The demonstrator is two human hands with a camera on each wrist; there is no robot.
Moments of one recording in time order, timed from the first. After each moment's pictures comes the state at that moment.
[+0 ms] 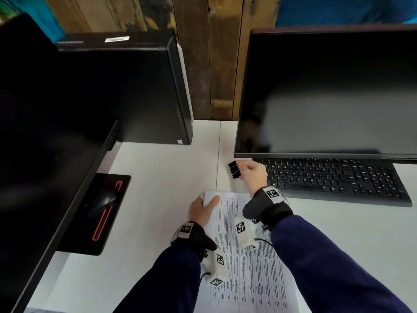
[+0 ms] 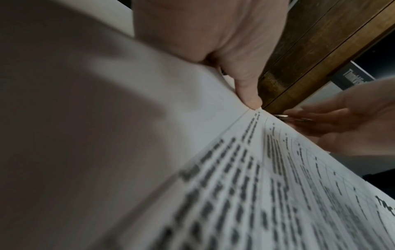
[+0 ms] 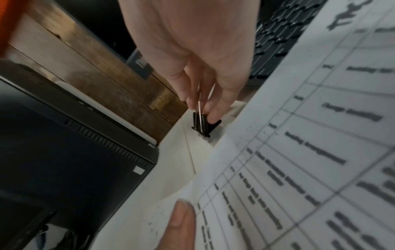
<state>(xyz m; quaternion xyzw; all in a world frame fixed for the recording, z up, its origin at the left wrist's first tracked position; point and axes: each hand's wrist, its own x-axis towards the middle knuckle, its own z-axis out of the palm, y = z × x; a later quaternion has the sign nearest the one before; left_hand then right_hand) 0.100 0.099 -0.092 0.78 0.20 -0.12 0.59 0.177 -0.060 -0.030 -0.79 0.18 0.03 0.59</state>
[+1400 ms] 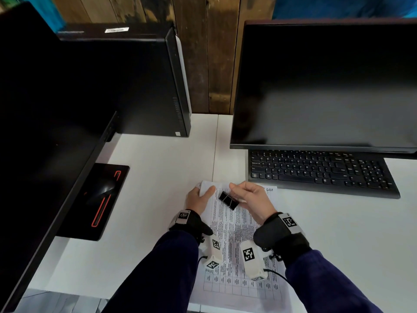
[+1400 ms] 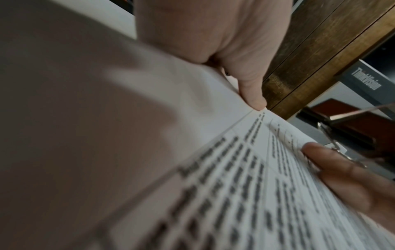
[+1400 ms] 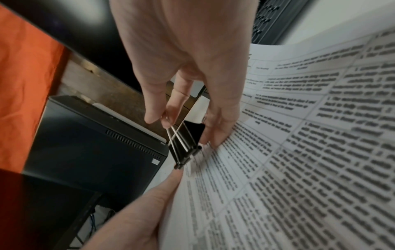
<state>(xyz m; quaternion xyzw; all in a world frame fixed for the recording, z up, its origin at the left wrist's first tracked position) 0.101 0.098 -0.093 0.78 0.20 -0.11 0.59 0.085 -0.075 -0.018 -0.62 0.15 0.19 0.74</state>
